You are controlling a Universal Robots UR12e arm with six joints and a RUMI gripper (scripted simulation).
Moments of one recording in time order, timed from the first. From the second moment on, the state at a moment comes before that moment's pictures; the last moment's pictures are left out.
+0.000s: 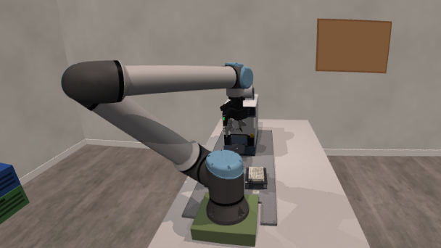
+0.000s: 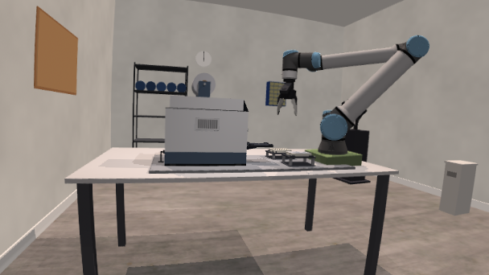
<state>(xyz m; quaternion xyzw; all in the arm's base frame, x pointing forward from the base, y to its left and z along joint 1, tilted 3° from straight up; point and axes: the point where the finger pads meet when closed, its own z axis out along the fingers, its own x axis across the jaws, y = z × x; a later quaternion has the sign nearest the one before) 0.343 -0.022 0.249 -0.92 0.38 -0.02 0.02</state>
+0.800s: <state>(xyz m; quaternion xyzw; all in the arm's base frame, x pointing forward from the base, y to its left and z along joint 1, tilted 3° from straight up) 0.347 -0.031 0.248 -0.76 0.65 -0.01 0.03</state>
